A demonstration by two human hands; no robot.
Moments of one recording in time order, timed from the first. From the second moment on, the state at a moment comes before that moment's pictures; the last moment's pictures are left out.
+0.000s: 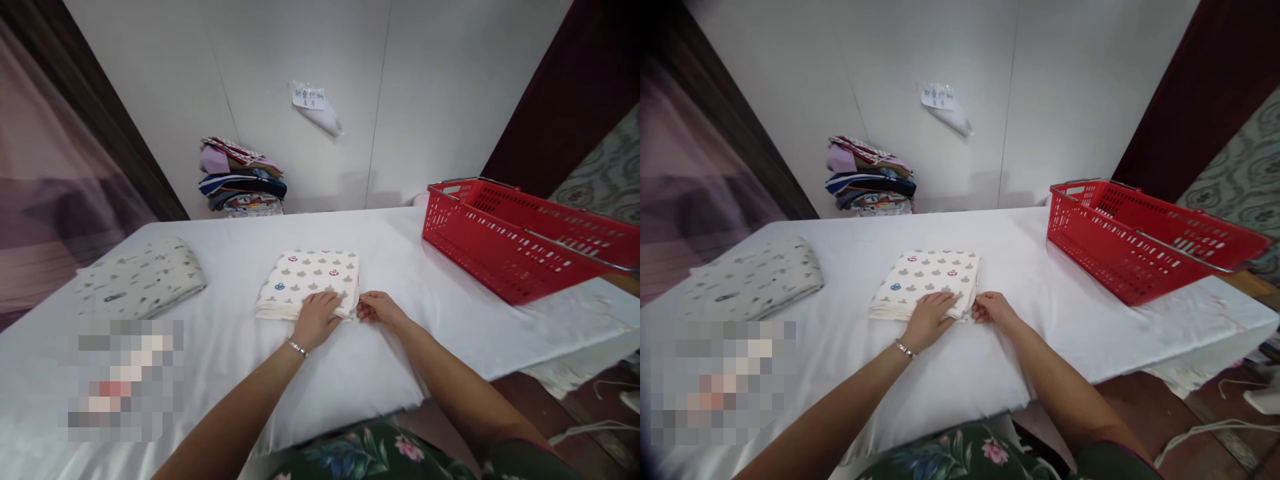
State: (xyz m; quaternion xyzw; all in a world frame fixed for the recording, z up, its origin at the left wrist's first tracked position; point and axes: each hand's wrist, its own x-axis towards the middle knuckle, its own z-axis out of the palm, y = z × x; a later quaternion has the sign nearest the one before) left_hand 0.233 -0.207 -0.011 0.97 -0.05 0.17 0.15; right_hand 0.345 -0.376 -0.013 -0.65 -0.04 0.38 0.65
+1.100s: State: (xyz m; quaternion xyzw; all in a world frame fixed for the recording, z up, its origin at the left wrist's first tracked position) left_hand 0.227 -0.223 -0.013 0.95 0.01 0.22 0.21; right_hand 0.324 -0.380 -0.024 -0.65 -0.13 0.41 0.62
